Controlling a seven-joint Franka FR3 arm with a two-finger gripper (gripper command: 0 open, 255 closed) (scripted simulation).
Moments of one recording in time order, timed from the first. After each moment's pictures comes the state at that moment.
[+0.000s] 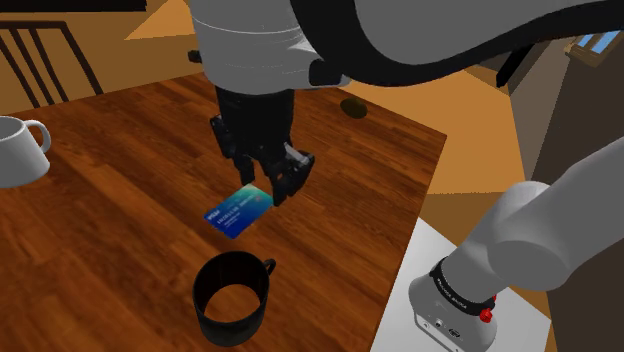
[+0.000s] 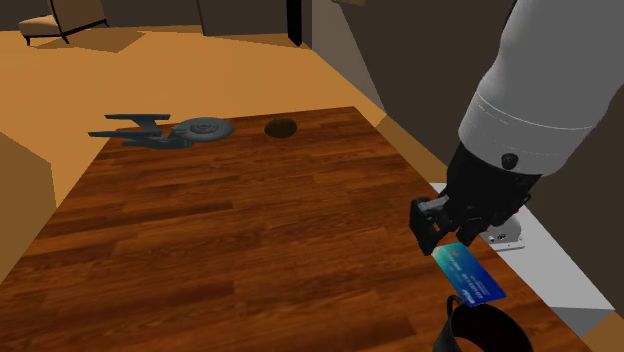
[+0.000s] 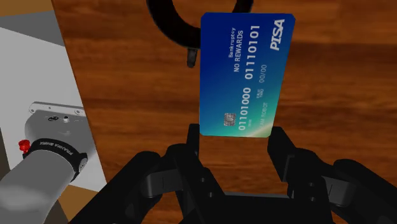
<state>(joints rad) 0.14 -0.22 0.73 -2.00 0.04 1.73 2.13</state>
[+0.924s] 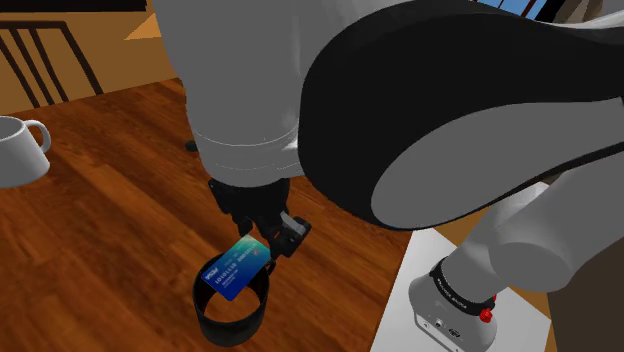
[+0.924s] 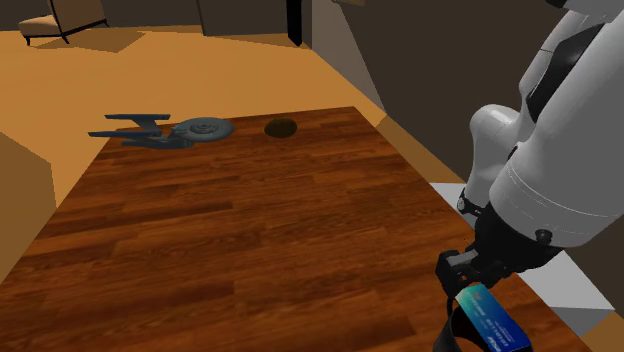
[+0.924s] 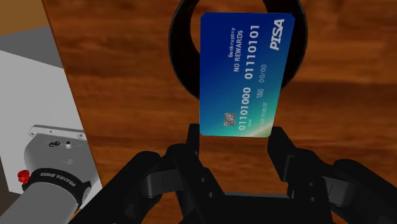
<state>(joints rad) 0.17 -0.21 0.81 -2.13 0.06 1.86 2.24</state>
